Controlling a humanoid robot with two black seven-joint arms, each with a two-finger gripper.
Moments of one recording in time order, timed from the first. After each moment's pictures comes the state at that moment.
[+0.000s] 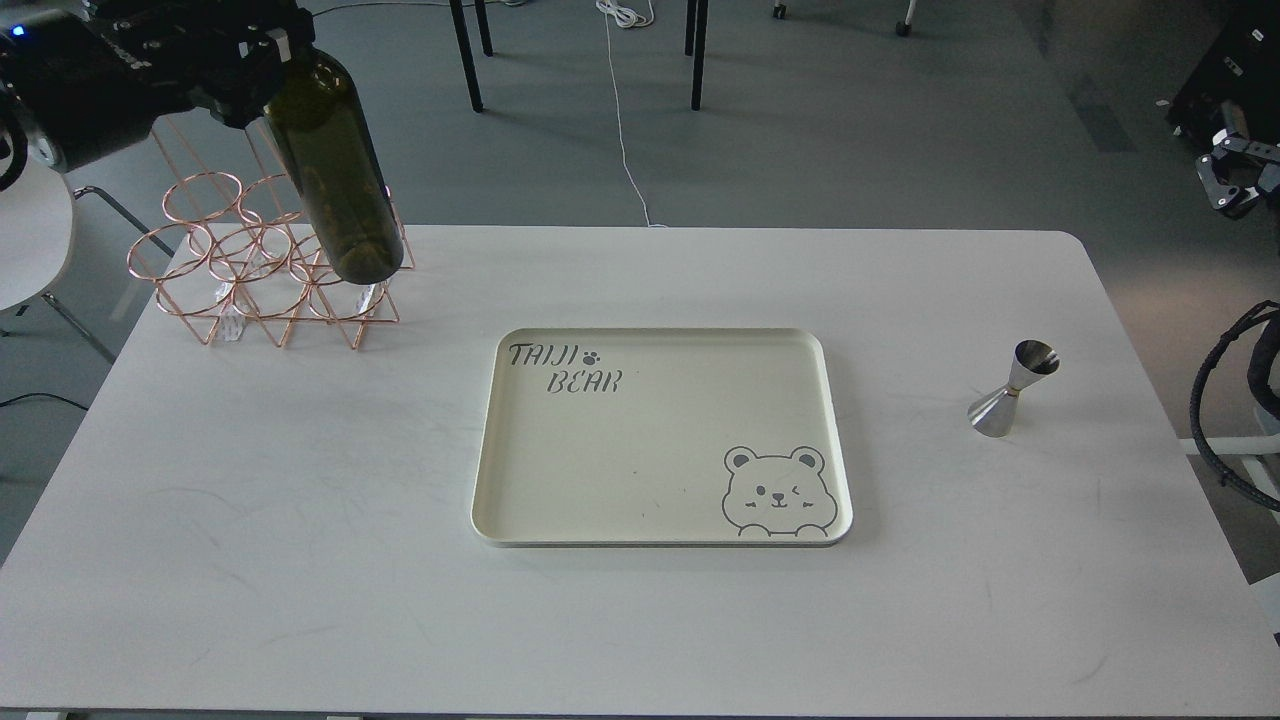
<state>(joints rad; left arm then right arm) -0.94 1.05 -0.69 -1.35 1.76 -0.12 -0.33 0.86 -0.62 0.48 0.46 0.36 0.49 0.49</state>
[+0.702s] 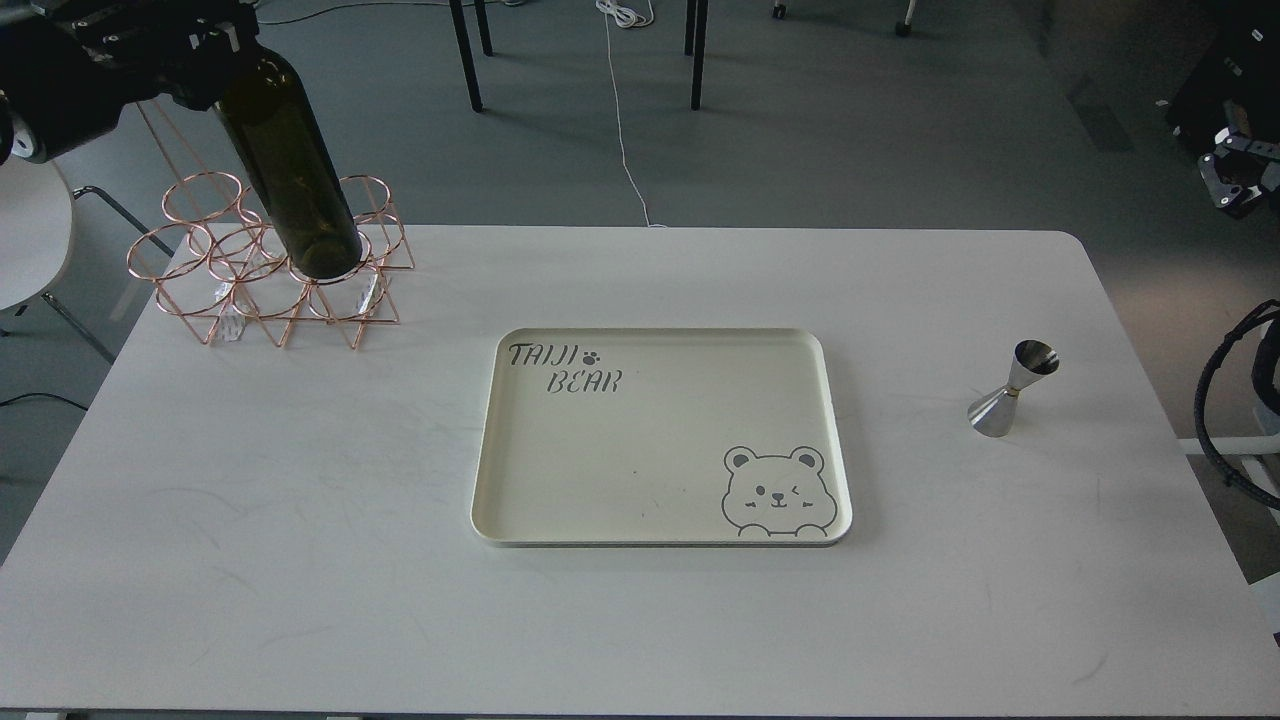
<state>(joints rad) -0.95 0.95 -0.68 -1.16 1.78 -0.11 -0.36 0.86 -0.62 0.48 0.46 0.36 0.49 0.49</state>
